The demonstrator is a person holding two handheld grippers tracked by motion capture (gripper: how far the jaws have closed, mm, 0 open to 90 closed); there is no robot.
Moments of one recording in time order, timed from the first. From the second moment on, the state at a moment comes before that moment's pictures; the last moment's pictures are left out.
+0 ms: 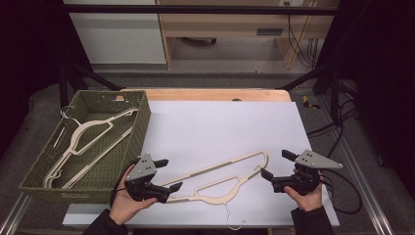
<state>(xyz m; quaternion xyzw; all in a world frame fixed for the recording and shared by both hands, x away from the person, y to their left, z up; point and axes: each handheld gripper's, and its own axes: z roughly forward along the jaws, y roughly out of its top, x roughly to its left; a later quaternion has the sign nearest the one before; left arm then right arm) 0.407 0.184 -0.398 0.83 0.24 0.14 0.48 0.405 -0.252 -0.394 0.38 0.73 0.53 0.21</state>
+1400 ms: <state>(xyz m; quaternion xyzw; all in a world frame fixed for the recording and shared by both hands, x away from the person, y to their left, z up) 0.421 0.149 -0.465 0.94 0.14 0.04 0.30 0.408 -0.234 -0.403 0.37 0.75 0.51 0.19</state>
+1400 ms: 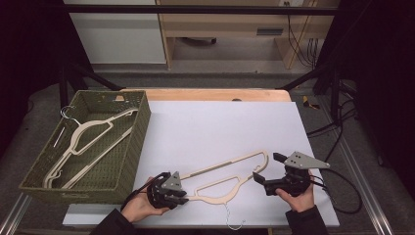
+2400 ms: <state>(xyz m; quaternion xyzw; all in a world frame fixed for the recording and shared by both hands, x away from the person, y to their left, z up) 0.394 0.128 -0.440 0.92 0.20 0.07 0.34 0.390 -0.187 -0.432 0.34 0.82 0.45 0.13</state>
